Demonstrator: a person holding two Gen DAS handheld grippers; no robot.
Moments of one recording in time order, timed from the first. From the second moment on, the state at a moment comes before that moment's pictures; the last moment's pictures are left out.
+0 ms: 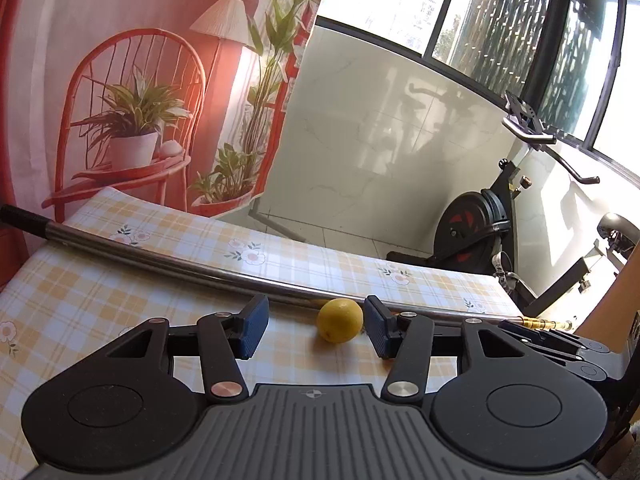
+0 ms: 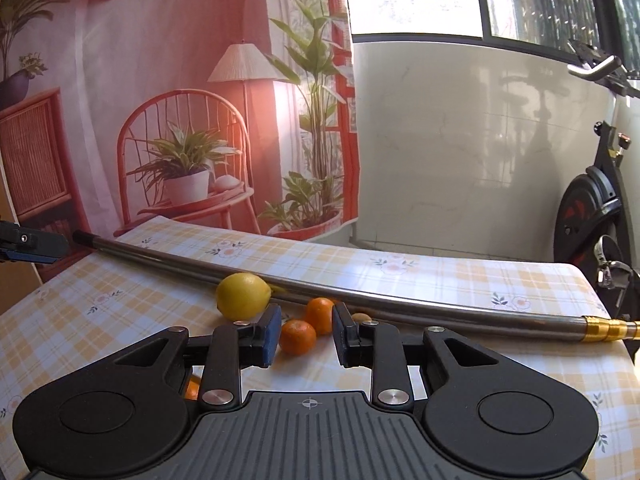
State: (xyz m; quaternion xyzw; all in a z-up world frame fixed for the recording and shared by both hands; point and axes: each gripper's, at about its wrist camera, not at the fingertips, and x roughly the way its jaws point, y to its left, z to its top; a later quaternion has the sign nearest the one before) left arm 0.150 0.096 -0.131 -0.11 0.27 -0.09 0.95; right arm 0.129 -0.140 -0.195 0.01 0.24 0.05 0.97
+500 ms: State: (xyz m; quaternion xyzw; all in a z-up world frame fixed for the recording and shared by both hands) left arm 0.238 0.059 -0.152 -0.04 0.31 -0.12 0.94; right arm 0.179 -0.186 -0.237 0.06 0.24 0.00 0.97
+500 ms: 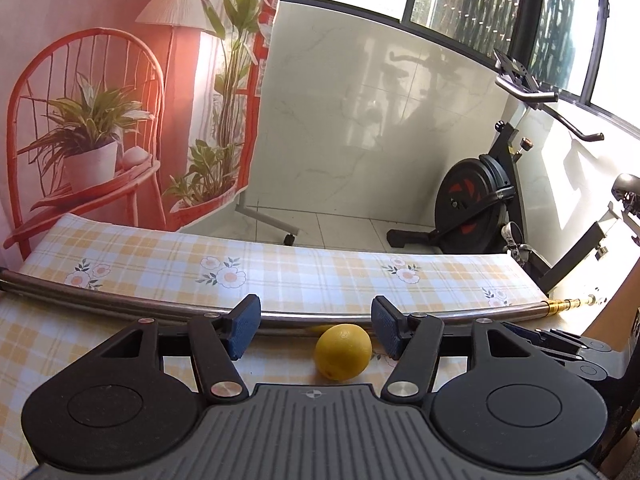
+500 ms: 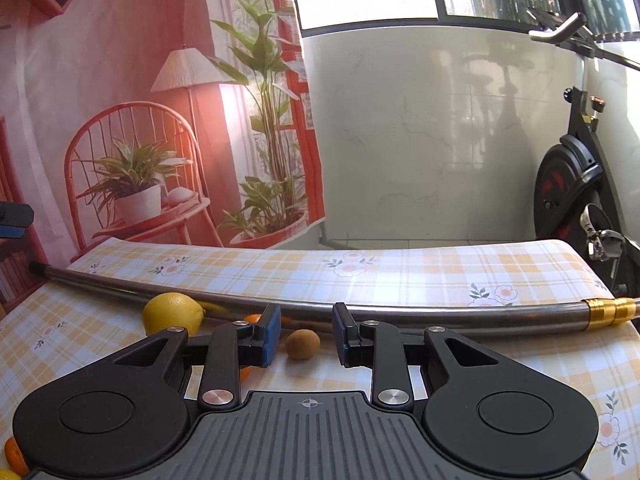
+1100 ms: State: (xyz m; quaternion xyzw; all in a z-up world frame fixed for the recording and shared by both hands) left arm 0.309 0.026 -0.231 0.01 0.40 -0.18 0.90; right arm 0.219 -0.190 -0.279 0.09 0.27 0.00 0.96
